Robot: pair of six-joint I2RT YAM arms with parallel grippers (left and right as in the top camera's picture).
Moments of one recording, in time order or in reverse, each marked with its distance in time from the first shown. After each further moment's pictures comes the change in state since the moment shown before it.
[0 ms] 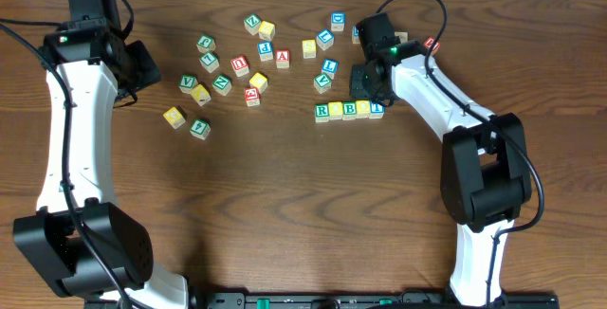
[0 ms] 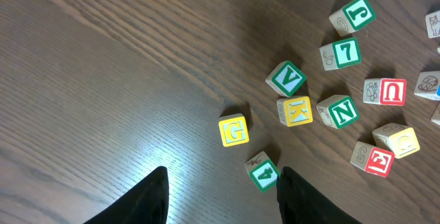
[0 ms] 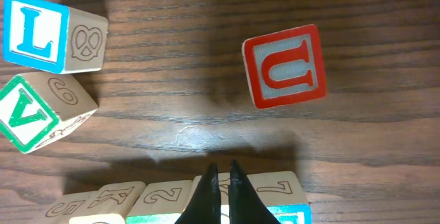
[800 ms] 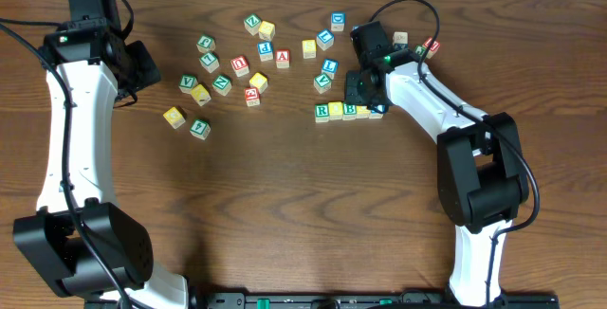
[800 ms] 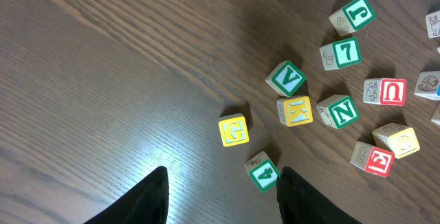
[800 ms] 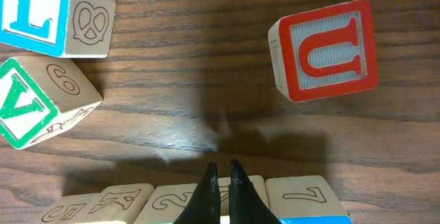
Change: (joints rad) left arm 0.000 0.000 0.000 0.000 0.000 0.000; right arm 0.023 0.000 -0.059 0.072 -0.008 0.013
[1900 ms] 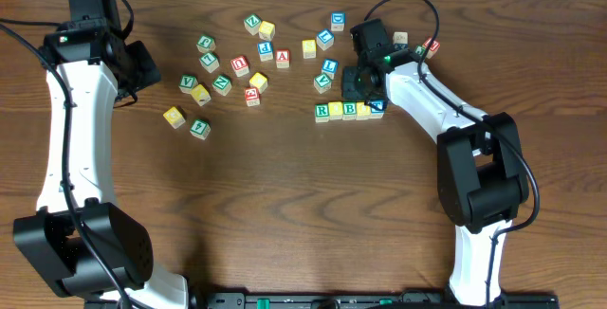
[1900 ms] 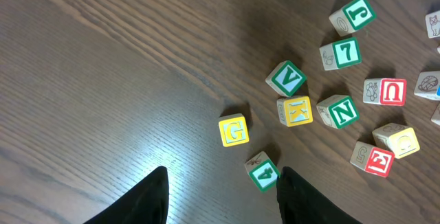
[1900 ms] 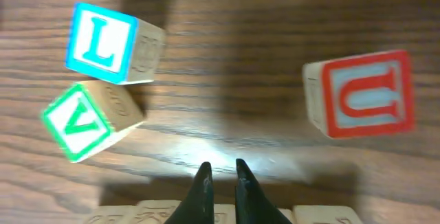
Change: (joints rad) left arm 0.000 0.000 0.000 0.000 0.000 0.000; right arm 0.001 0.000 0.000 0.079 -0.052 -0.025
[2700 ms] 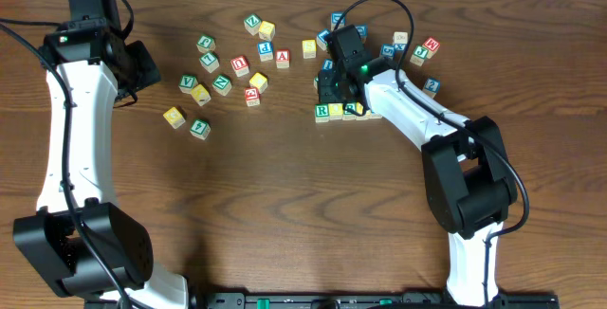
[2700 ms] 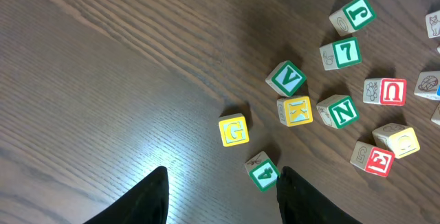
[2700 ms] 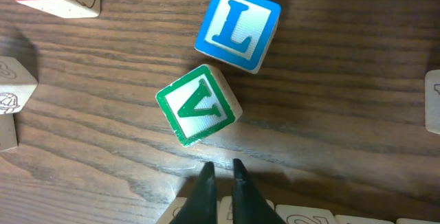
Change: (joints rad) left arm 0.000 0.000 0.000 0.000 0.000 0.000; right arm 0.097 0.002 0.000 0.068 0.000 0.015
